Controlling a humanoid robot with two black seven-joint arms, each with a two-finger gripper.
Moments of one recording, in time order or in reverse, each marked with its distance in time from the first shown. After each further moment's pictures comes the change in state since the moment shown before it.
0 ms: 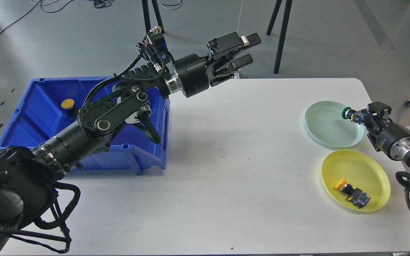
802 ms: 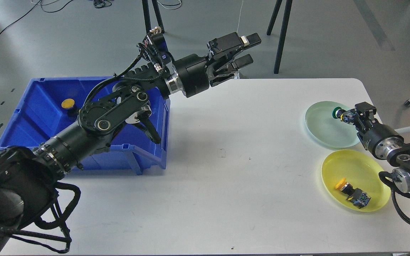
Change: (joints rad) left arm 0.000 -0.002 0.000 0.002 -0.004 0.000 0.000; right arm 0.013 0.058 -0.006 -0.001 -0.044 -0.072 0.006
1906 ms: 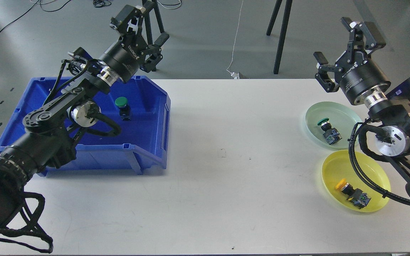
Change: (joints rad) left arm 0.169 0.205 -0.137 0.059 -0.582 0.000 0.000; right arm -0.059 0.091 0.498 0.533 0.138 0.133 0.040
